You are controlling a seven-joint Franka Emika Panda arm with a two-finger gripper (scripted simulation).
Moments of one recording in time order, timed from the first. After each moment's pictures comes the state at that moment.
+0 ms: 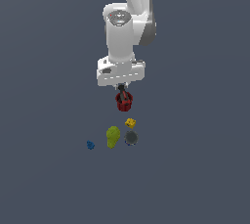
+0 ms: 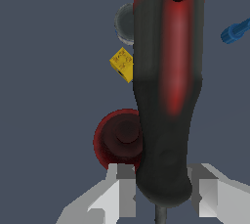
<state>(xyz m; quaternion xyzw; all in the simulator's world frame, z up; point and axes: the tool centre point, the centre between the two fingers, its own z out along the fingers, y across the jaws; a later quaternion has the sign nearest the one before) -0.105 -0.017 0.184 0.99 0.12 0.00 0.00</state>
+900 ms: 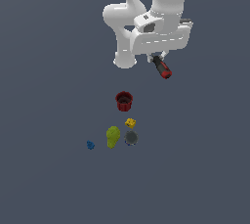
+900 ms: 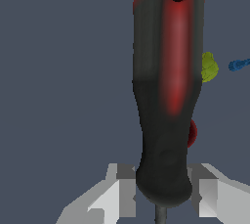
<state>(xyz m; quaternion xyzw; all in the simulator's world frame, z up) -0.114 0.116 0.325 0.99 0.12 0.00 0.00</state>
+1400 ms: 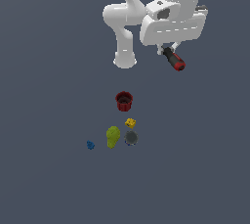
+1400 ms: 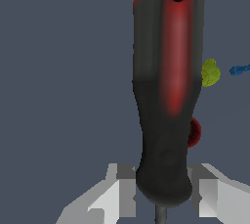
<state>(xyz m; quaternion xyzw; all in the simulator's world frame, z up) -0.113 0.148 0.358 0.99 0.12 0.00 0.00</state>
